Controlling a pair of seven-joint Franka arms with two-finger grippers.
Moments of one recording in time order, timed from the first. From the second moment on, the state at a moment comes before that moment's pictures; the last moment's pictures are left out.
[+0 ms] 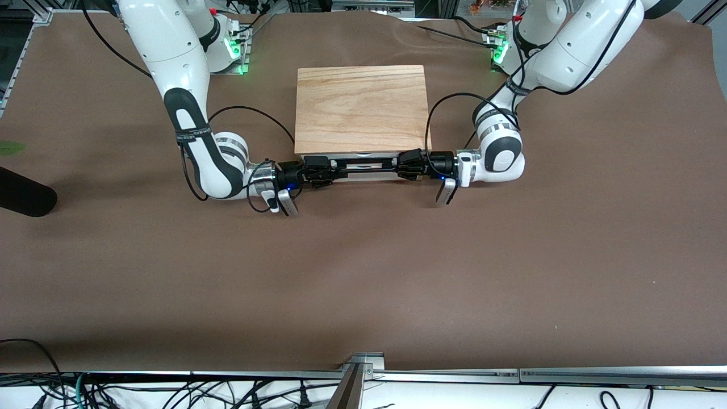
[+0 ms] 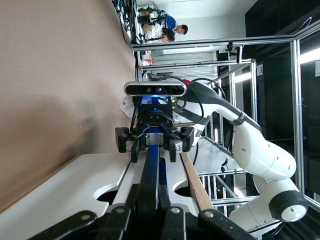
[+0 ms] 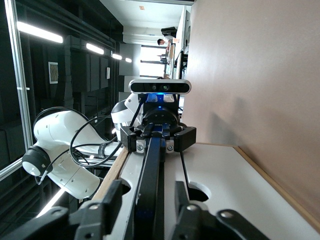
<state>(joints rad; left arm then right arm) -0.01 0.65 -0.40 -2.13 -1.84 1.90 1.34 0.43 0.69 -0.06 -1.95 1.80 1.66 -1.17</state>
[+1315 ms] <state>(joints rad) -0.01 0.65 -0.40 -2.13 -1.84 1.90 1.31 0.43 0.69 -0.06 -1.94 1.78 1.66 -1.16</state>
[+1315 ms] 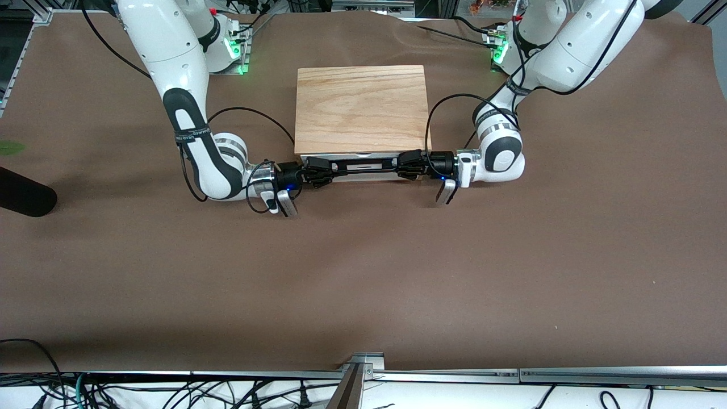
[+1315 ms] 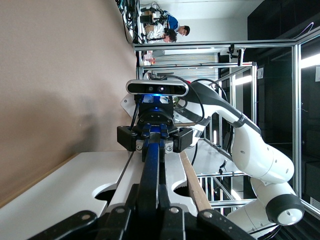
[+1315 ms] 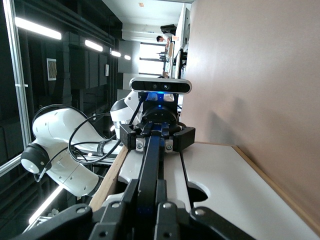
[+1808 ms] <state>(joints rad) 0.00 0.65 -0.41 -2.13 -1.84 1.91 1.27 0.42 0.71 -0.05 -1.90 1.75 1.65 -1.12</state>
